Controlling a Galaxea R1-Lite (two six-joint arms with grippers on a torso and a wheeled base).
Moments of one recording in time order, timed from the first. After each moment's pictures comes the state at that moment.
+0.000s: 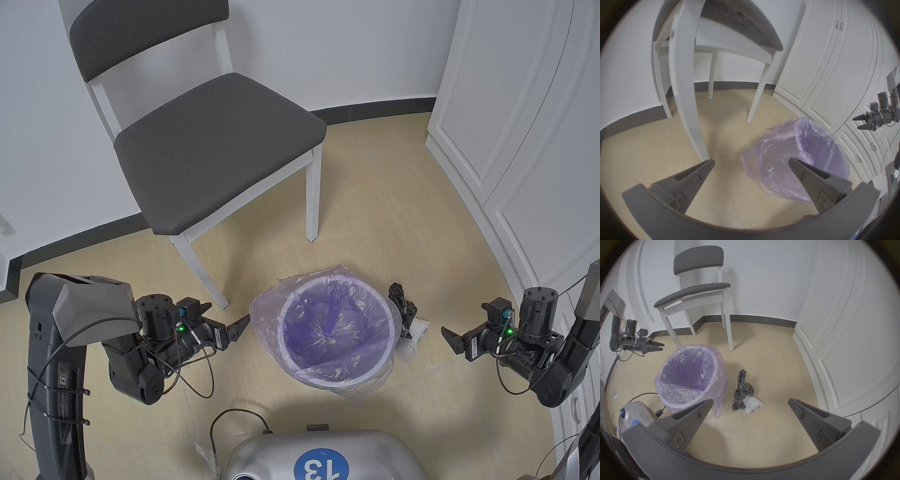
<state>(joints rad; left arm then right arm) -0.22 2.44 -0.76 -1.42 -0.28 -0.01 0.20 1.98 -0.26 -1.35 -0.03 -0.21</state>
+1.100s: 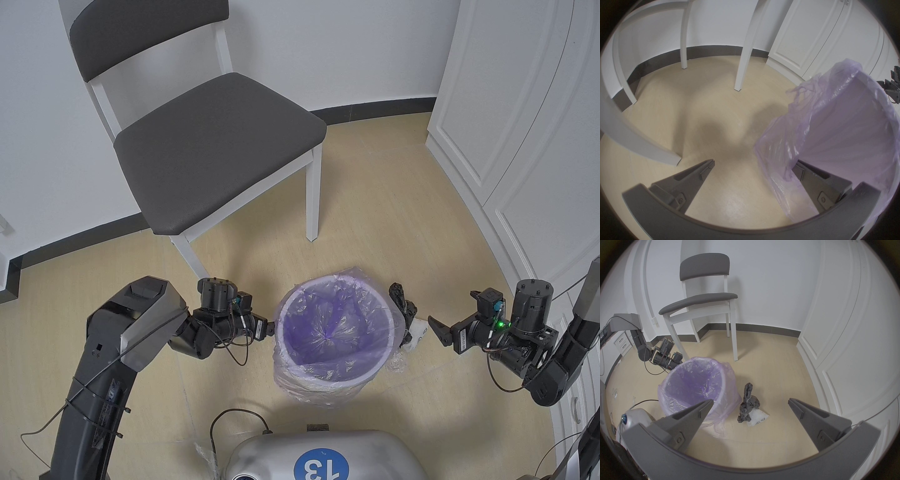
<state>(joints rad) -0.27 2.74 -1.53 -0.68 -0.30 0.12 0.29 1.97 -0.32 -1.34 -0.06 -0.21</state>
